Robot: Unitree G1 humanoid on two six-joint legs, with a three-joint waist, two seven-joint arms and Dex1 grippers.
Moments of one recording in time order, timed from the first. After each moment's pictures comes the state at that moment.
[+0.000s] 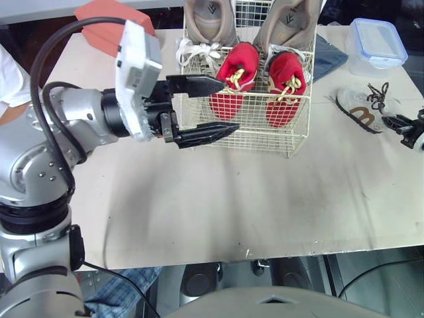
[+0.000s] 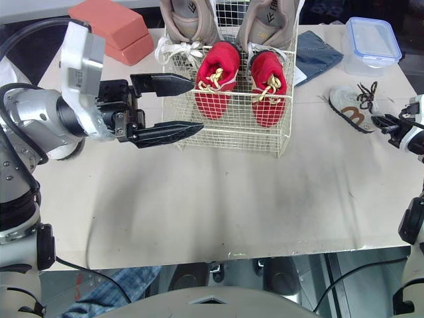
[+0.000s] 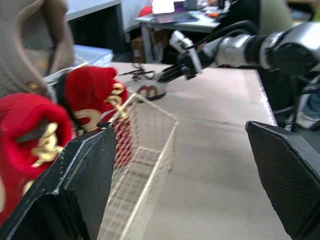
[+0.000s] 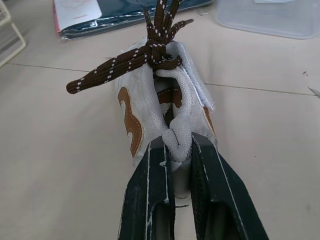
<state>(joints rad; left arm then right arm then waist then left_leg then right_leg) -0.65 0.86 0.14 -0.49 -0.96 0.86 -0.83 -0.84 -0.85 -0.31 1.27 0.17 0.00 1.00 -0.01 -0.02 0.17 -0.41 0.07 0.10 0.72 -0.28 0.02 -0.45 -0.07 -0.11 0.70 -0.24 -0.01</state>
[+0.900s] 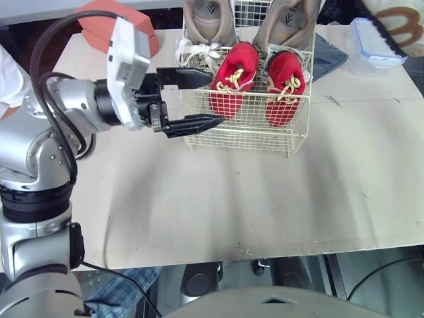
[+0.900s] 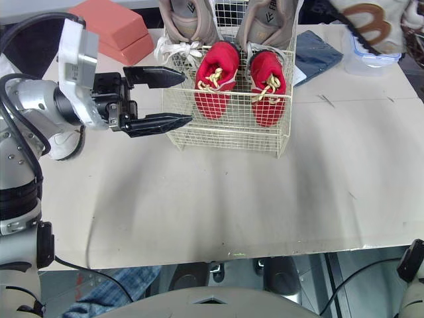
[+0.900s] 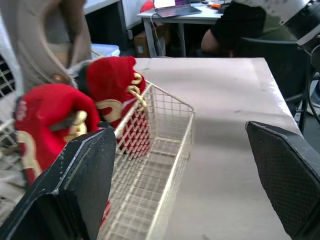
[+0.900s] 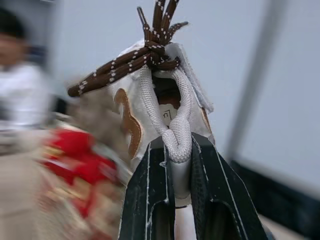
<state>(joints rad) -0.70 0.87 0.11 -0.30 -0.81 0.71 -1.05 -0.48 -0.80 -0.53 -0.15 0.81 0.30 1.00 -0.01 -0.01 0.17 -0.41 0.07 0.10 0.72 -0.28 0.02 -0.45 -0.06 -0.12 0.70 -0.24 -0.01</state>
